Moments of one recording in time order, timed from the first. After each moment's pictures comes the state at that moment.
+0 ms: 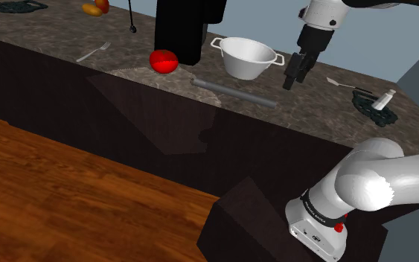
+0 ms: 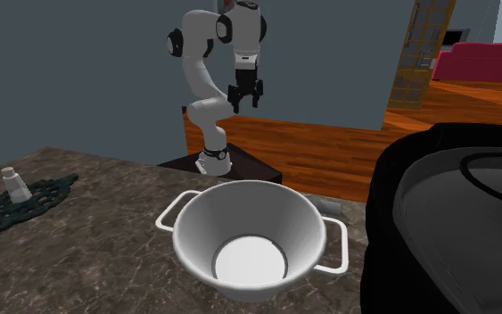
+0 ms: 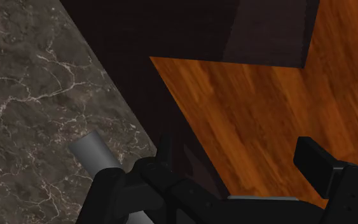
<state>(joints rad) 0.00 -0.76 -0.07 -2.38 -0.02 1.54 -0.12</state>
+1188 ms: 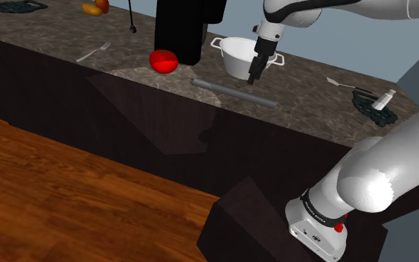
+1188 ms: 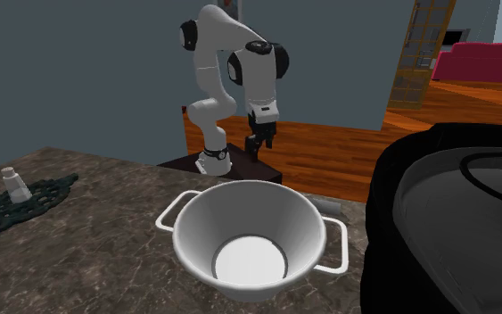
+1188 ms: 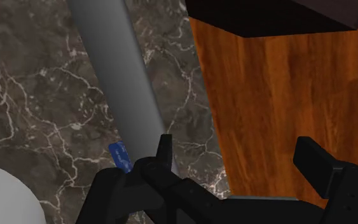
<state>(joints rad) 0.07 -0.14 -0.30 -2.10 0.08 1.84 -0.58</state>
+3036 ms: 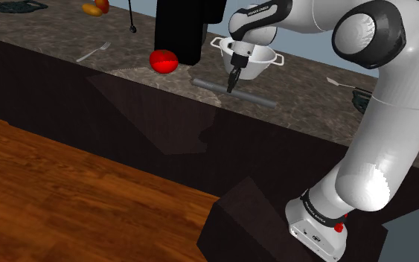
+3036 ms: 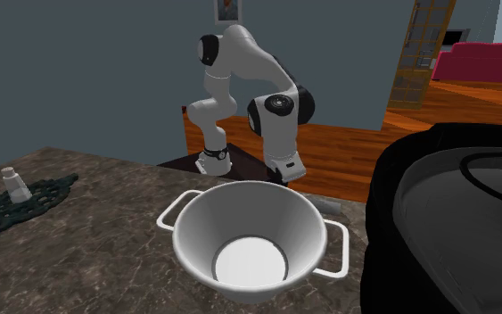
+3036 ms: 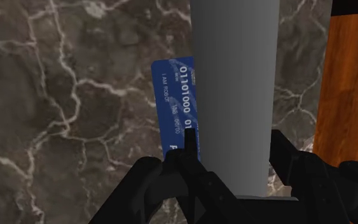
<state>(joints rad) 0.02 0.34 -0.30 -1.79 0.28 1.92 -0.89</state>
